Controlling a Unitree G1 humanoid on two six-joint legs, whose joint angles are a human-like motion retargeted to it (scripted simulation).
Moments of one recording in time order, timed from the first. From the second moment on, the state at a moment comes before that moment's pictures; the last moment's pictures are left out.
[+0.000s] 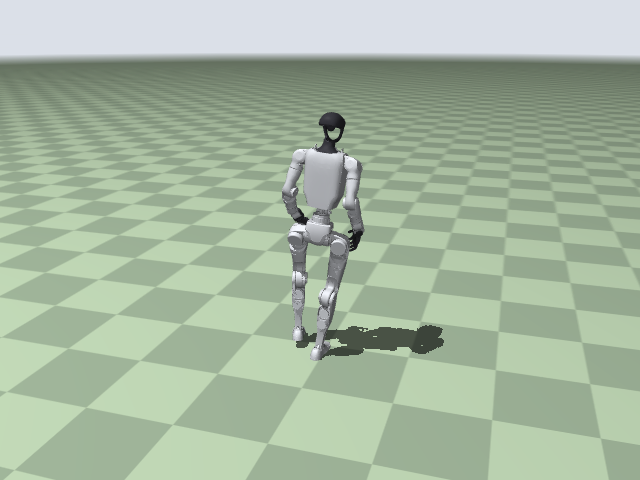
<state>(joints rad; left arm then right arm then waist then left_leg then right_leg) 0.22 0.21 -0.15 0.70 0.72 -0.36 -0.30 0.31 -0.17 0.10 0.66 -0.42 -0.28 0.29 -0.20 -0.03 -0.01 -0.42 0.01 0.24 0.43 0.06 0.01 -0.05 0.03 -0.13 0.02 -0.04 -0.12</state>
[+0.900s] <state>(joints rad) 0.20 0.23 -0.15 0.76 0.71 -0.28 -0.47 0.32 -0.16 0.13 0.56 -0.50 -0.31 0.09 -0.30 0.02 0.02 0.08 -0.07 0.08 0.06 -0.24 0.11 -0.44 -0.16 -0.12 -0.01 0.06 0.13</state>
